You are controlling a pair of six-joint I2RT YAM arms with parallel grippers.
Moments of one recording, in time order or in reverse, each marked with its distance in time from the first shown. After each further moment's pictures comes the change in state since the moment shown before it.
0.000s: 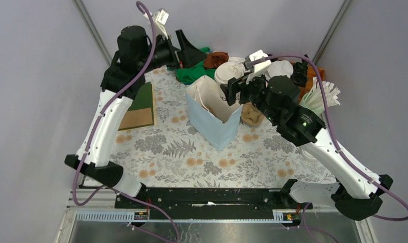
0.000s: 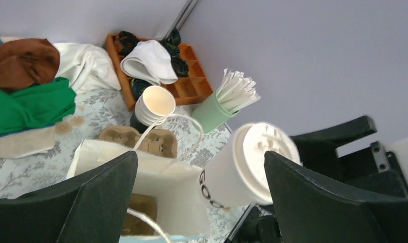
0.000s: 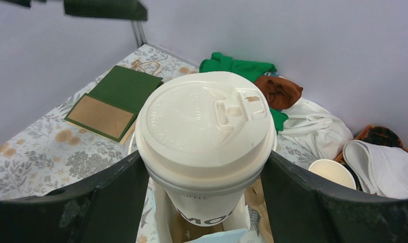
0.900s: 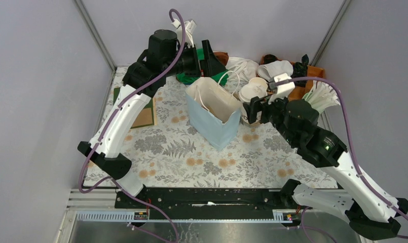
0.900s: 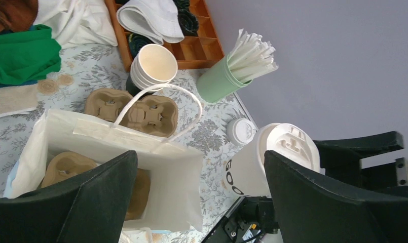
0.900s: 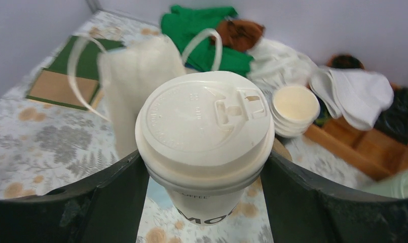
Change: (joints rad) left arm -0.177 0.163 0.188 -0.193 -0.135 -0.002; right arm -0.003 -0.242 -0.179 -0.166 0.105 0.078
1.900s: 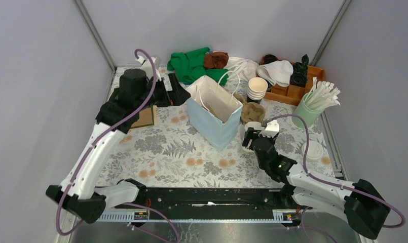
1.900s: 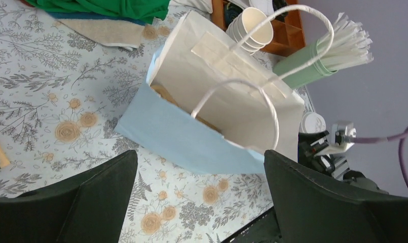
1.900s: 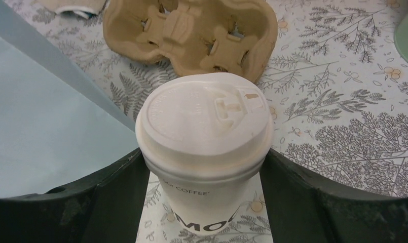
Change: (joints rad) left arm 0.156 -0.451 -0.656 0.085 -0.141 0.063; right arm -0.002 -0.040 -0.987 0.657 0.389 0.422
